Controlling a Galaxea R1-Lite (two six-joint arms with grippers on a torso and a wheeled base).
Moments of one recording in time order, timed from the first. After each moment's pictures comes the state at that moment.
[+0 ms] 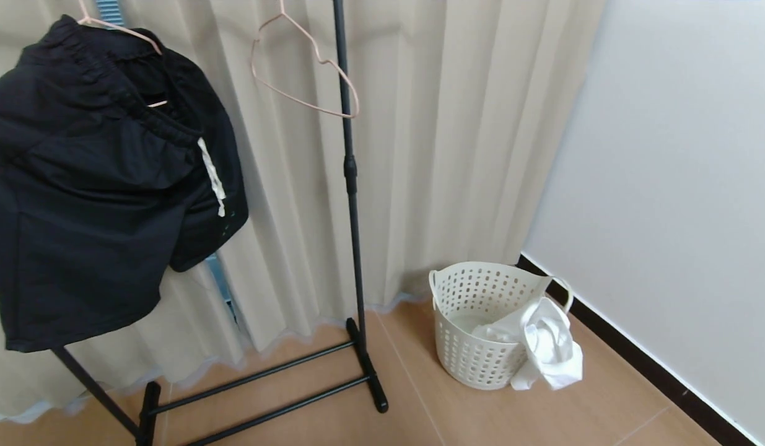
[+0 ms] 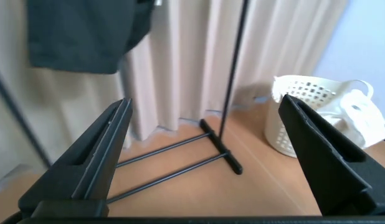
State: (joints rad) left arm -0.01 0.00 0.00 -0.04 -0.10 -0.03; right arm -0.01 0.00 -0.05 0.07 0.17 0.03
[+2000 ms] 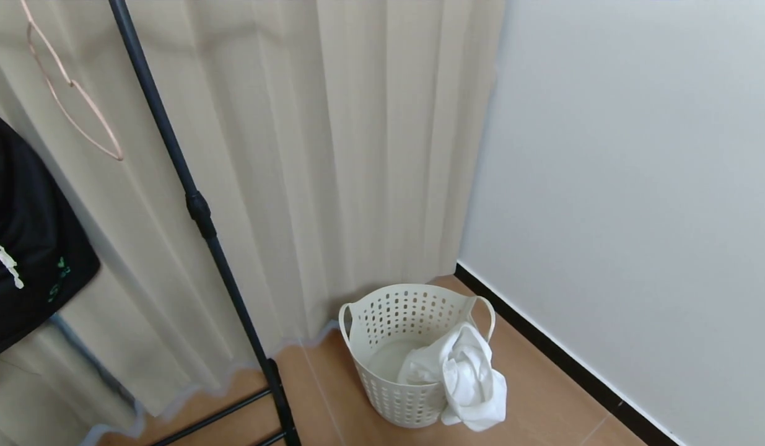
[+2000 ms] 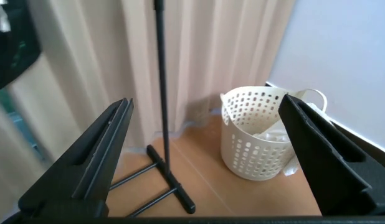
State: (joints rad) left arm -0.01 0.00 0.00 -0.04 -0.10 -0.03; right arm -0.01 0.00 -0.05 0.06 0.17 0.03
